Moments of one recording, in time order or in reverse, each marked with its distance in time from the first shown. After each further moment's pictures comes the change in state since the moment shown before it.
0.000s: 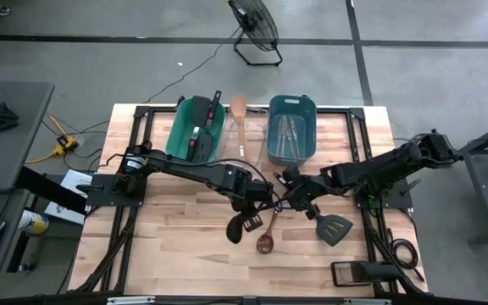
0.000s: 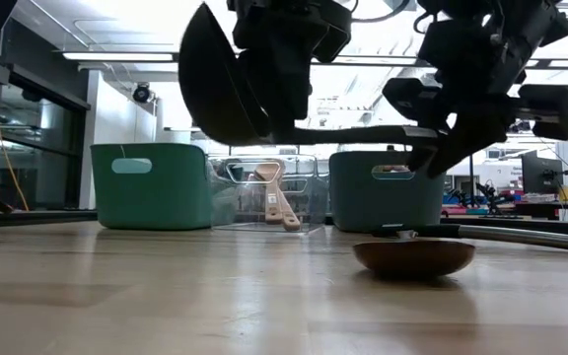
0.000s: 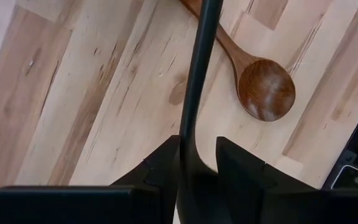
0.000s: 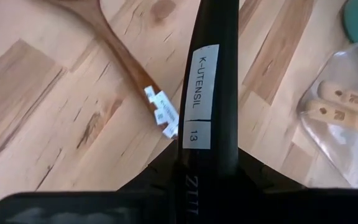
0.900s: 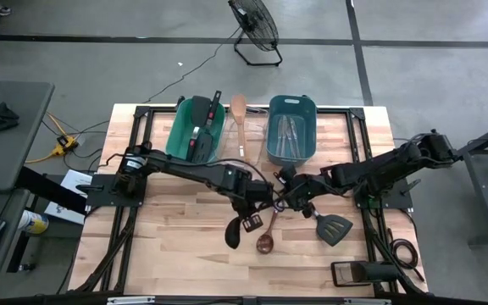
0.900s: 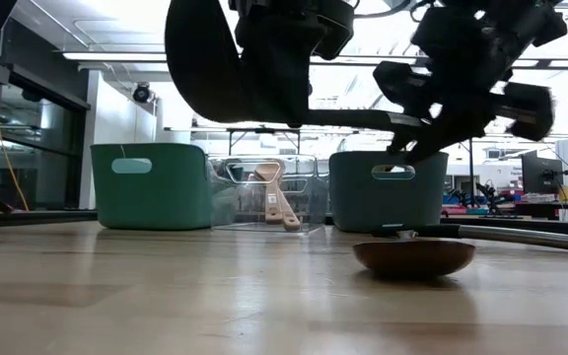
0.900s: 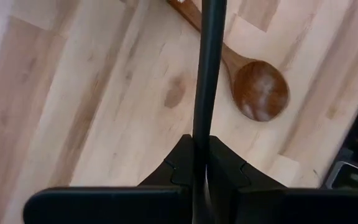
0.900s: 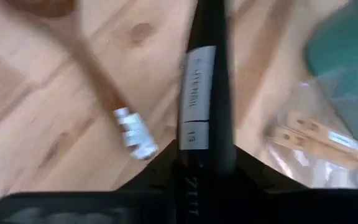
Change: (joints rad) left arm 0.000 0.000 0.000 0.016 0.002 0.022; right arm 0.003 0.001 -0.001 0.111 0.039 -0.095
